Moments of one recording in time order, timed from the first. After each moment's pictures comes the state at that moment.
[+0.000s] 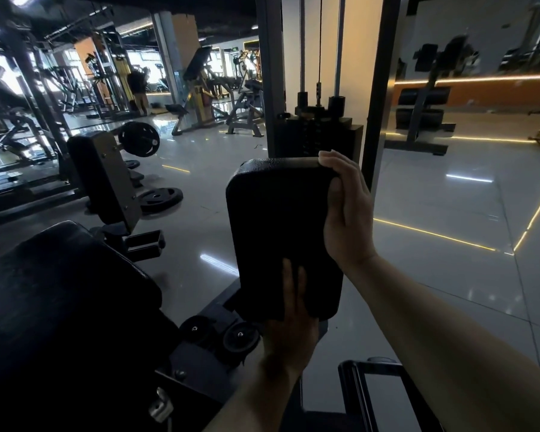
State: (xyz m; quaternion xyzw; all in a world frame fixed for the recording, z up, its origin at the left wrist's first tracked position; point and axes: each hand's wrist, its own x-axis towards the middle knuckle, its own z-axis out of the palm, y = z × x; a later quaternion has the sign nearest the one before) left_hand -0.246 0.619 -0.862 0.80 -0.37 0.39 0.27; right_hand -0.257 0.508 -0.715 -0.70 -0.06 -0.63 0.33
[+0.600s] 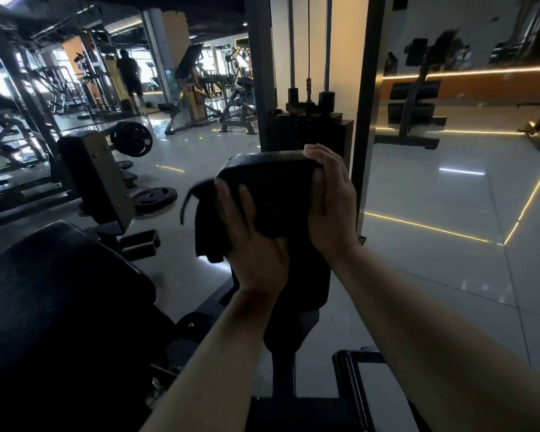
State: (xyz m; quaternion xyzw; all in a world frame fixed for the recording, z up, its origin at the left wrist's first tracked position) left_hand -0.210 0.617 -0.765 0.72 -0.34 0.40 0.47; right_hand -0.262 0.515 -0.713 -0.72 0.00 -0.62 0.31
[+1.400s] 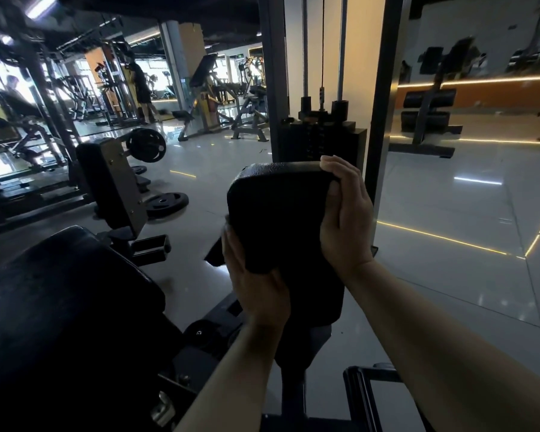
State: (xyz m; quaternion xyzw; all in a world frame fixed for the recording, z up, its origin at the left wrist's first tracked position) left_hand -0.206 0.626 -0.791 0.70 -0.28 0.36 0.55; right_hand -0.257 0.516 -0.716 -0.71 0.01 -0.65 0.29
